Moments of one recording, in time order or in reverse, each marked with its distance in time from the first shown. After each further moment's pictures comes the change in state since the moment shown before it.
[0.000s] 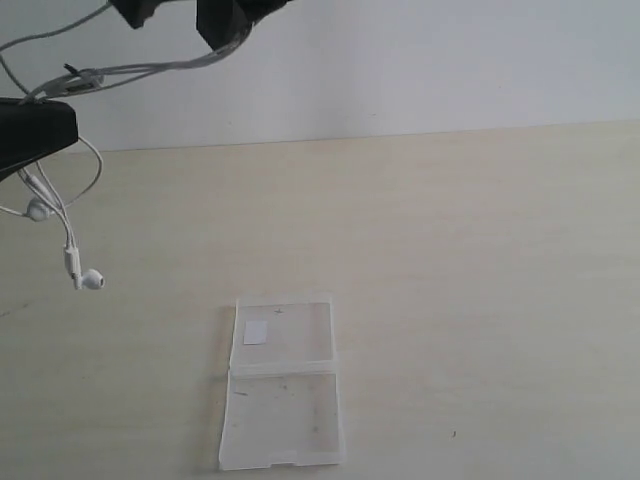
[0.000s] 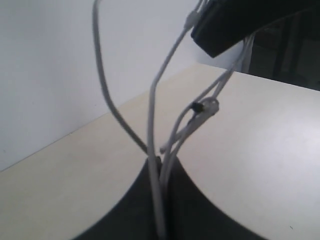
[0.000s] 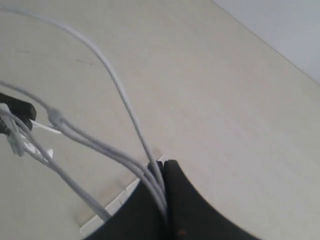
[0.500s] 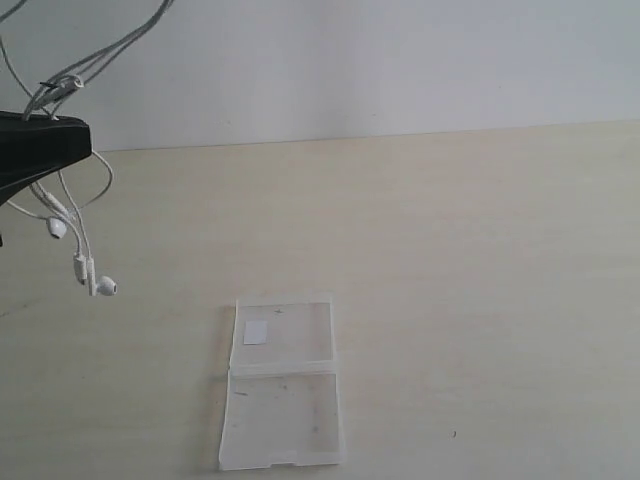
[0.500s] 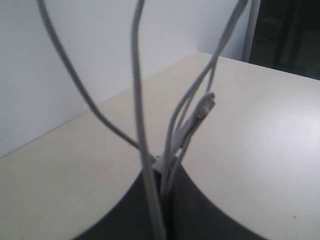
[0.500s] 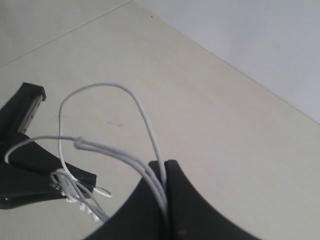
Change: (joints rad) left arm 0.000 0.060 0.000 -0.007 0.001 0.042; right arm 0.000 -0.015 0.000 0.097 -0.193 -0.001
